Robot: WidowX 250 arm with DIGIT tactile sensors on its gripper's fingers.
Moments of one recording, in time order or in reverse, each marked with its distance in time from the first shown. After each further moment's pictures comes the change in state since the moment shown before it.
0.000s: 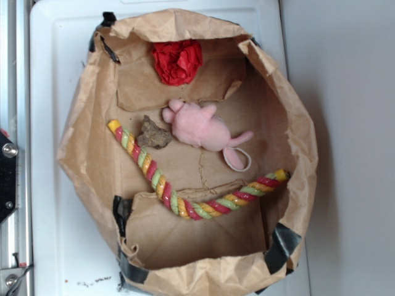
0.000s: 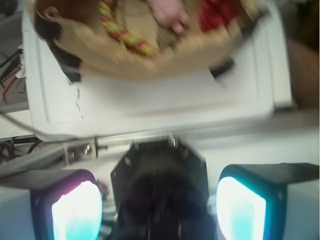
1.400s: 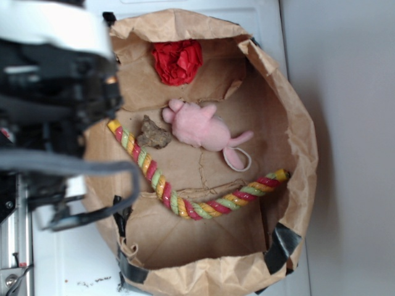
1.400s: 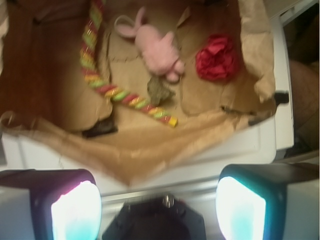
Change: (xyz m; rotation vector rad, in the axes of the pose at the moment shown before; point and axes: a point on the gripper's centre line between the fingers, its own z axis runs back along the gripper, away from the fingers) arm 0.065 0.009 -0.031 0.047 -0.027 0.094
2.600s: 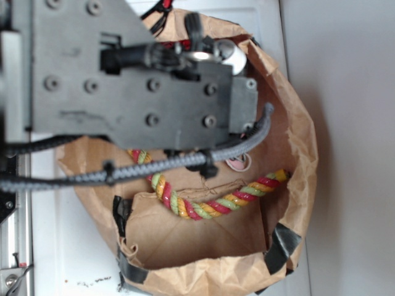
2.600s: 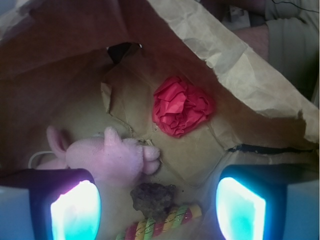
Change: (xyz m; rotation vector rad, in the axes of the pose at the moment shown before) arm 0.061 -0.004 -0.074 0.142 -0.155 0.701
